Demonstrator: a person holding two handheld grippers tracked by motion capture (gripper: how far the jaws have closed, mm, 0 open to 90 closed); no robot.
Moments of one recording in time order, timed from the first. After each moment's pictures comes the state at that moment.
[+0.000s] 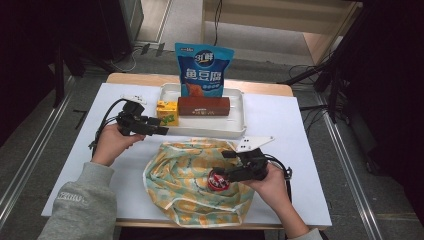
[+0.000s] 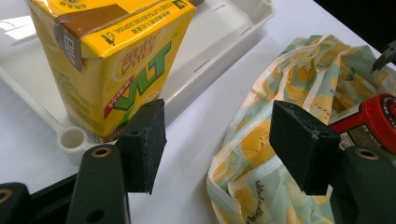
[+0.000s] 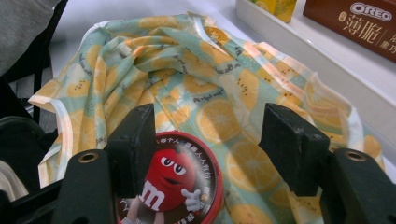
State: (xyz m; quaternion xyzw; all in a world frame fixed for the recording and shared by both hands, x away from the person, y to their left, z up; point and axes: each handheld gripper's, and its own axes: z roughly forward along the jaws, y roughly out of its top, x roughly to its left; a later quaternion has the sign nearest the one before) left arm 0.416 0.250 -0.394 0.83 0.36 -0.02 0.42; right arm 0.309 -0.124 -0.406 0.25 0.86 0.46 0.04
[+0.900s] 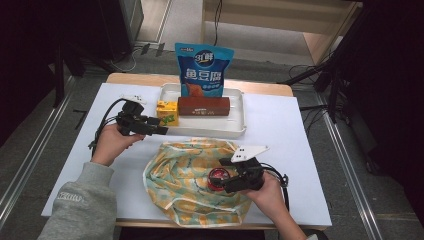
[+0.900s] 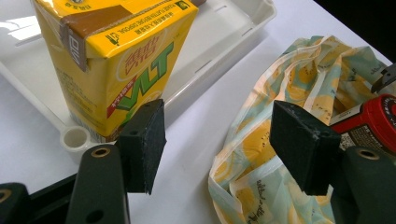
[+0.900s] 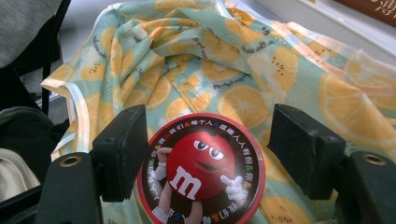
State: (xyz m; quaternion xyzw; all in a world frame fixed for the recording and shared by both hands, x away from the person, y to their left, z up) left arm 0.416 0.251 -0.394 0.83 0.36 -0.01 0.42; right arm 0.293 -0.115 -0.420 0.24 0.86 0.45 0.03
